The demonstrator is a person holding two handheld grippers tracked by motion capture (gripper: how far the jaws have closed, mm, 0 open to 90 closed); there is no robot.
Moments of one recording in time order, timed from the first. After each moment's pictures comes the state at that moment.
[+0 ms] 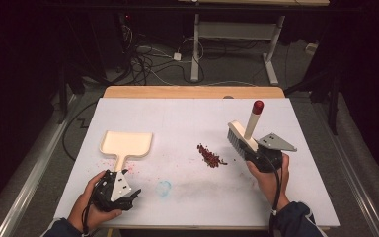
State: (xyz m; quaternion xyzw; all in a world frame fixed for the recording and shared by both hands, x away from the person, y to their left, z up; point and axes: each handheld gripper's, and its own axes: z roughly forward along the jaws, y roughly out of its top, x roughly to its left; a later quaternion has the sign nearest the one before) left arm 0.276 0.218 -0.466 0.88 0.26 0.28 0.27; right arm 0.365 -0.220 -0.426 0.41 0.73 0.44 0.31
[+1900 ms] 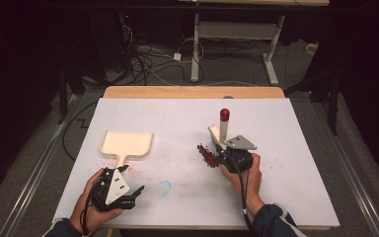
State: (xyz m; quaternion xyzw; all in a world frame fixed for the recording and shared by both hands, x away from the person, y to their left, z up) left arm 0.269 0.215 -0.456 0.85 0.26 0.30 0.33; right arm 0.372 -0.148 -0.442 0.44 0.75 0.39 0.30
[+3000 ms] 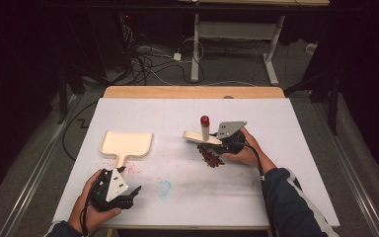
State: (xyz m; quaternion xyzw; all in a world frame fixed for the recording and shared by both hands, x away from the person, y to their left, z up) left arm 0.273 0.219 -0.462 0.86 0.29 0.29 0.31; right arm 0.456 -0.154 -0.452 0.06 0.89 0.42 0.17
